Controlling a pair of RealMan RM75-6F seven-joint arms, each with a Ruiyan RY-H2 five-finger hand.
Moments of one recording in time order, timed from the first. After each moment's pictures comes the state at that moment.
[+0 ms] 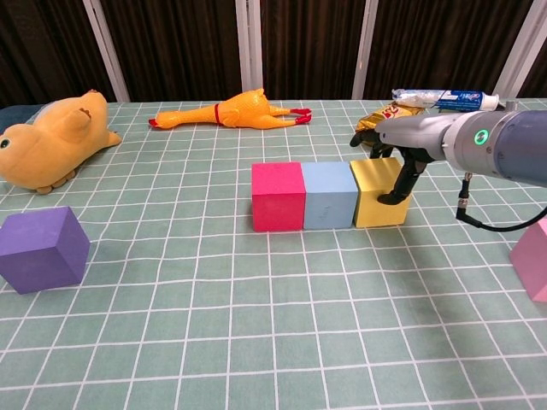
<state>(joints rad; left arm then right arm) -0.27 -0.90 -0.30 -2.08 1.08 1.41 -0.01 1.00 -1.49 0.16 -1.59 -0.47 0.98 -0.68</state>
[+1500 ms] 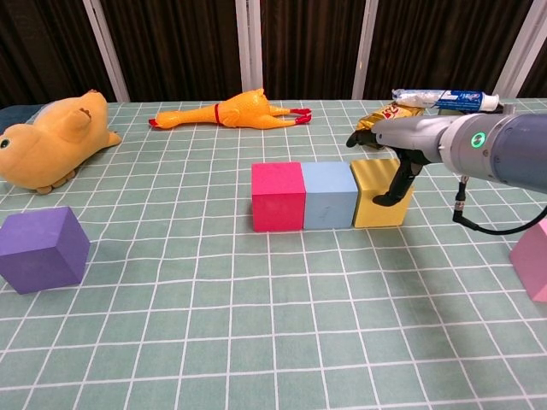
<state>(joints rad) -0.26 -0.89 -0.30 -2.08 1.08 1.41 -0.02 0.99 -1.50 0.17 -1.62 -0.46 1.02 -0.67</state>
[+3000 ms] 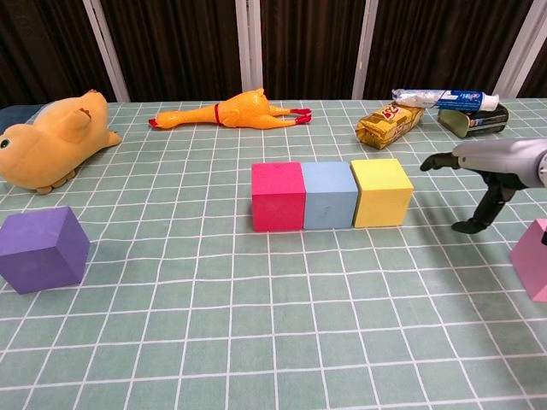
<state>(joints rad) -0.26 -0.90 -0.29 -2.11 1.12 1.43 0.01 0.86 -1.36 0.08 -1.79 -0.45 1.09 -0.68</state>
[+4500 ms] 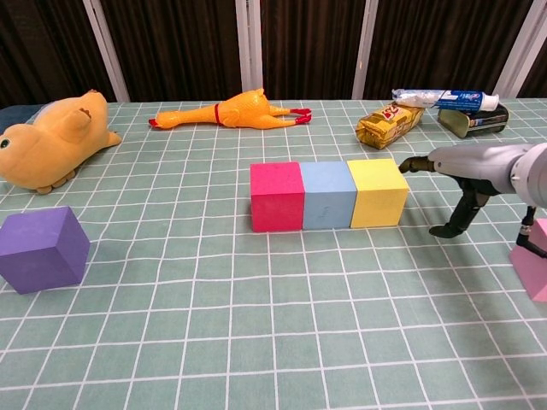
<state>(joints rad) -0.26 -0.90 -0.29 -2.10 1.11 1.43 0.01 0.87 -1.41 0.09 -1.78 -0.48 1.12 -0.70</state>
